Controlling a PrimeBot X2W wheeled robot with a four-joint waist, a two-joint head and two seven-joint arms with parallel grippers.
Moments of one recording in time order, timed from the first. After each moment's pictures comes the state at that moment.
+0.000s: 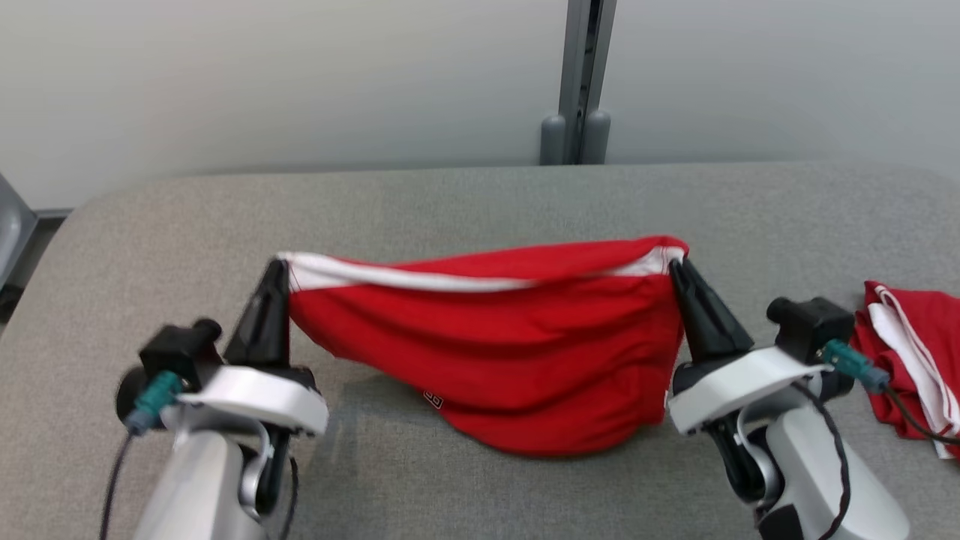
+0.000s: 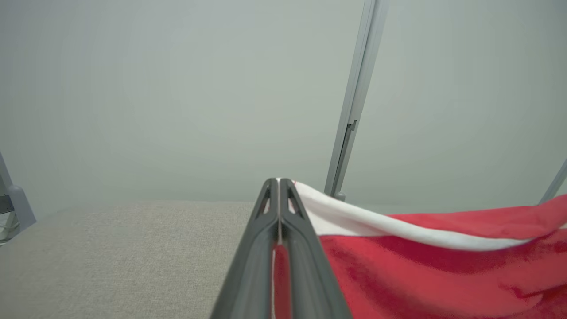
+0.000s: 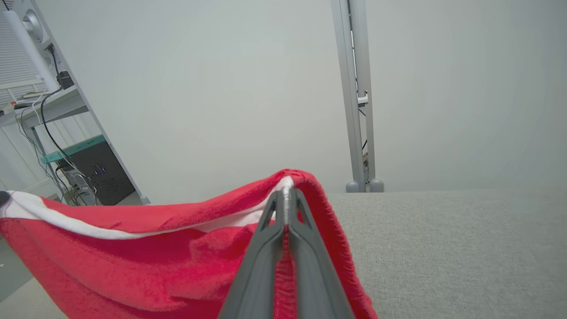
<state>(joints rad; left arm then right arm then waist) -0.29 0.05 -0.10 0.44 -0.28 -0.05 -0.26 -0.39 -0.07 0.31 0.49 0.43 0.13 -0.26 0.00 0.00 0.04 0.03</state>
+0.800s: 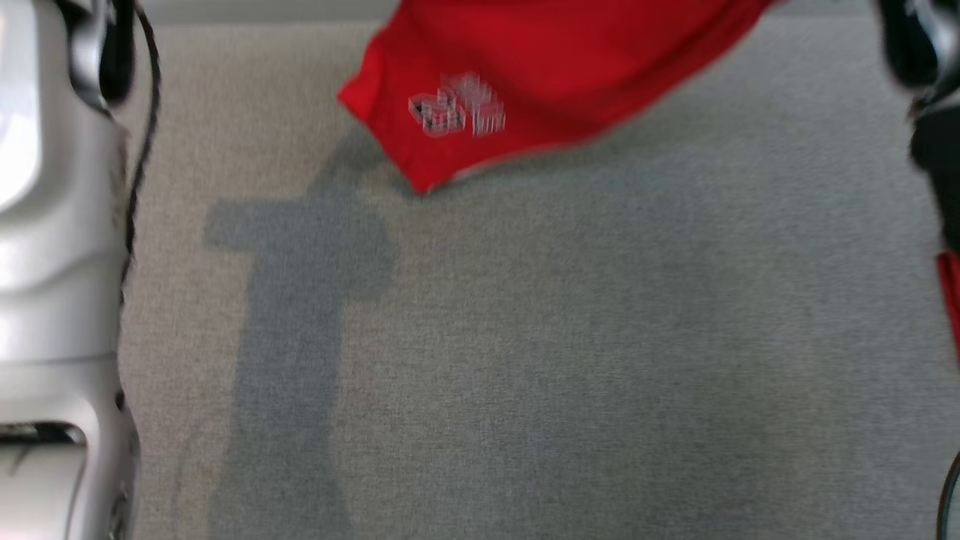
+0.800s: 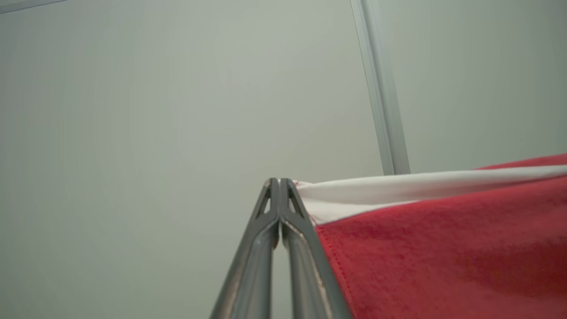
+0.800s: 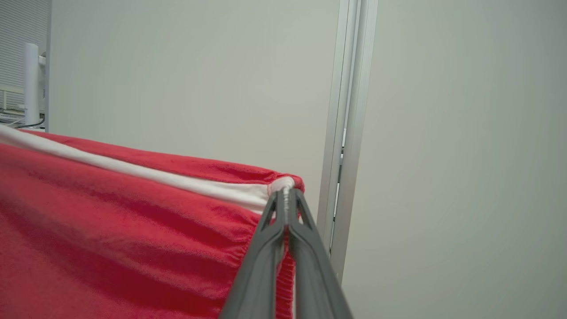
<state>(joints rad) -1.16 0.15 -0.08 0.56 -0.12 -0.05 -0.26 -1.26 -0.23 0.34 0.65 0.36 0.13 -0.26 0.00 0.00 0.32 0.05</state>
